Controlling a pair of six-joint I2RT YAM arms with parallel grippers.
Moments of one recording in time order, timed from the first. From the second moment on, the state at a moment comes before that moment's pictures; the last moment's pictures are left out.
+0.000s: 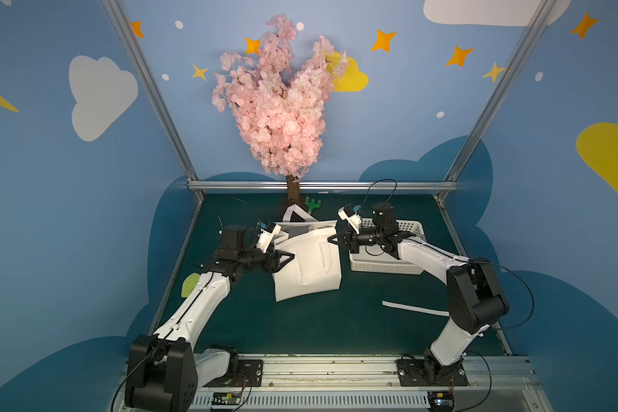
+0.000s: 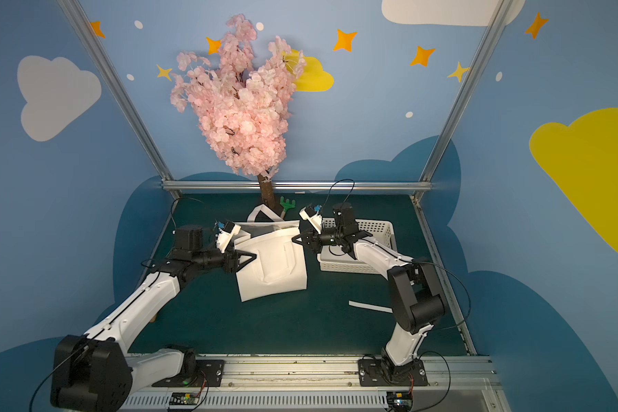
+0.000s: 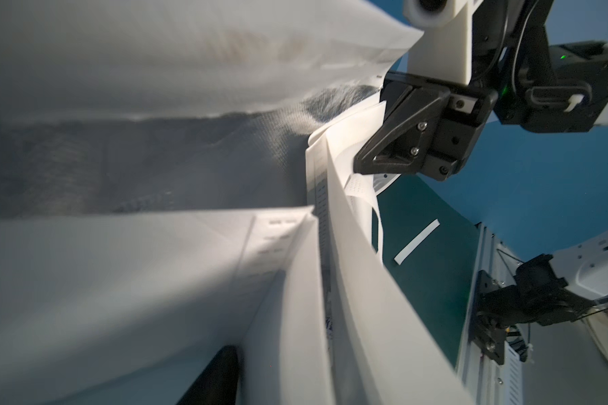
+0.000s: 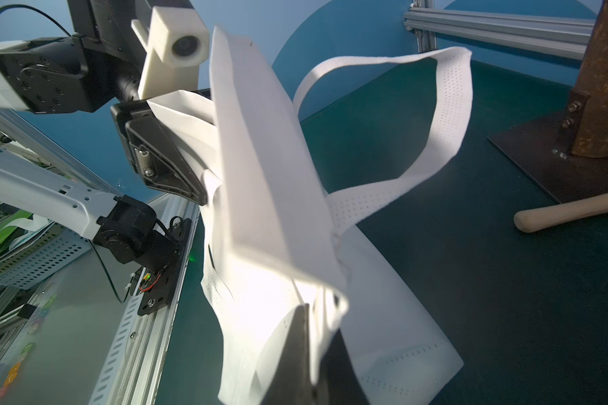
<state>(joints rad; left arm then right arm) -0.13 1.18 0.78 -0.25 0.77 0.06 0.44 1.73 1.15 0.06 -1.04 -0.06</state>
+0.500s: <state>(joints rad) -0.14 1.25 0.81 -0.21 0.79 0.06 0.44 1.72 1.15 0.05 -1.03 -0.06</state>
